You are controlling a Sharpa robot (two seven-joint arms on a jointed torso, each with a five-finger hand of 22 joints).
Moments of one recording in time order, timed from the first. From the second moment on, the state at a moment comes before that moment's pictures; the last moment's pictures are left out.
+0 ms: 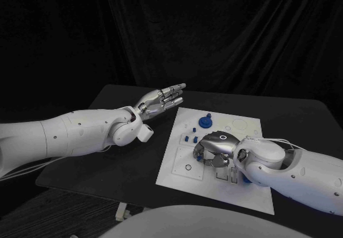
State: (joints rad) left arm 1.15 -0.83 -0.21 1.36 -0.28 0.02 0.68; left_hand 1.50 0.22 -0.21 0.26 0.51 0.18 0.07 0.02 0.02 0.00 0.06 0.11 0.02 0.00 0.13 0.00 0.00 0.16 0.00 0.27 0.00 0.00; right arm 1.10 -0.66 -0.21 1.56 -1.73 -0.20 0.03; right_hand 1.48 -0.15 0.35 0.10 0.44 0.94 0.11 0.23 0.39 1.09 0.05 0.33 0.31 1.47 -0.03 1.45 1.31 0.04 1.47 0.08 1.33 1.31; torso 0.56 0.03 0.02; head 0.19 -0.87
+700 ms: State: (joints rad) left arm 1.14 -0.83 -0.21 1.36 -0.28 0.03 0.68; left_hand 1.51 0.22 -0.20 0.25 0.51 0.18 0.08 0.02 0.03 0.00 0.06 0.11 0.02 0.00 0.13 0.00 0.00 0.16 0.00 0.28 0.00 0.00; right arm 1.10 -0.66 -0.21 1.56 -1.73 -0.19 0.03; right_hand 1.46 -0.15 0.35 0.10 0.40 0.93 0.10 0.23 0.40 1.06 0.06 0.33 0.31 1.46 -0.02 1.44 1.31 0.06 1.46 0.08 1.30 1.31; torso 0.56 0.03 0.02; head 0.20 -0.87
